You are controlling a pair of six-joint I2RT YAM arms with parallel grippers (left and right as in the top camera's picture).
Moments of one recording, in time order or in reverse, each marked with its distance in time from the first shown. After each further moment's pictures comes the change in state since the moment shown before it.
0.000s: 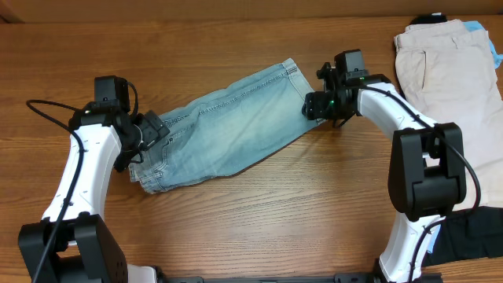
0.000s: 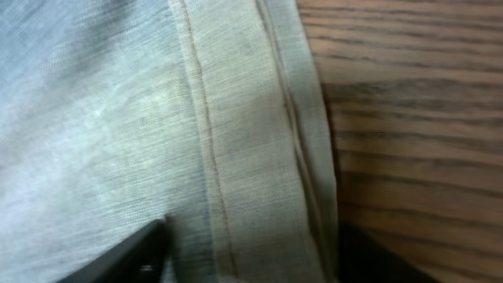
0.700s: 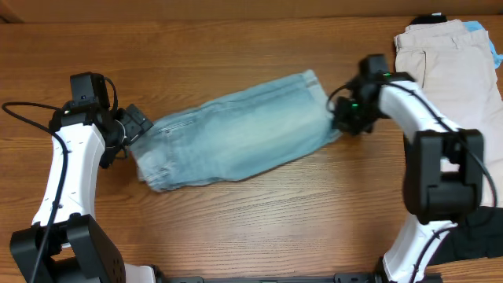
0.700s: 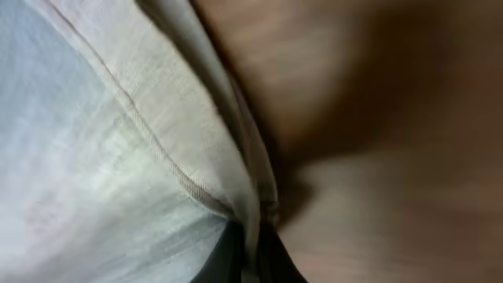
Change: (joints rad) left arm 0.098 0.000 0.042 0.021 0.002 0.024; right arm -0.148 -0.053 0.000 -0.295 0.001 0.252
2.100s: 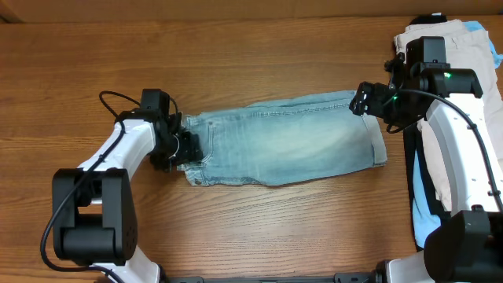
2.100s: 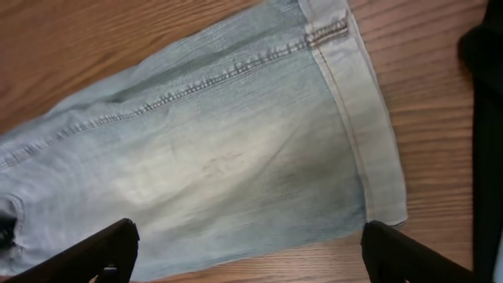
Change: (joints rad) left arm -0.248 0.213 -0.134 0.124 0.235 0.372; right arm -0.048 -0.369 0.057 -0.209 0.052 -0.117
